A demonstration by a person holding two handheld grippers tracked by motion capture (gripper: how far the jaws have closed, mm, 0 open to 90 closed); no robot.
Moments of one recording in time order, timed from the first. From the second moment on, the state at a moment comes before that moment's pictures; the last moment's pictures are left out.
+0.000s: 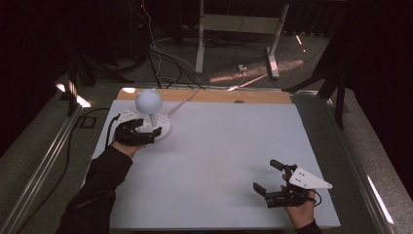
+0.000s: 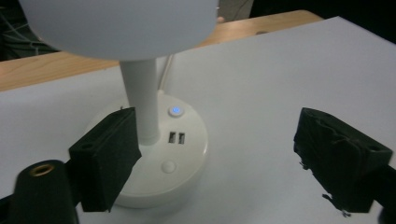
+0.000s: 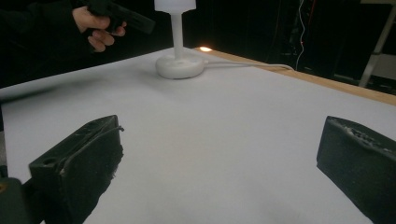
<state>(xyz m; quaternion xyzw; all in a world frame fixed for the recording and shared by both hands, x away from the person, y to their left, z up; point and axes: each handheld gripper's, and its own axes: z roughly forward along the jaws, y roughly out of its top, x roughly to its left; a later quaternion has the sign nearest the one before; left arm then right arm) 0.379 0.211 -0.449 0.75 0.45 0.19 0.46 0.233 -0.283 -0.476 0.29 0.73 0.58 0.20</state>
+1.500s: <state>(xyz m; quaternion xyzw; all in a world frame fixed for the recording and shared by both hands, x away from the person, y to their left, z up) 0.269 0.209 -0.463 0.78 0.33 0.11 0.51 0.232 -0.281 -0.476 0.29 0.74 0.57 0.20</state>
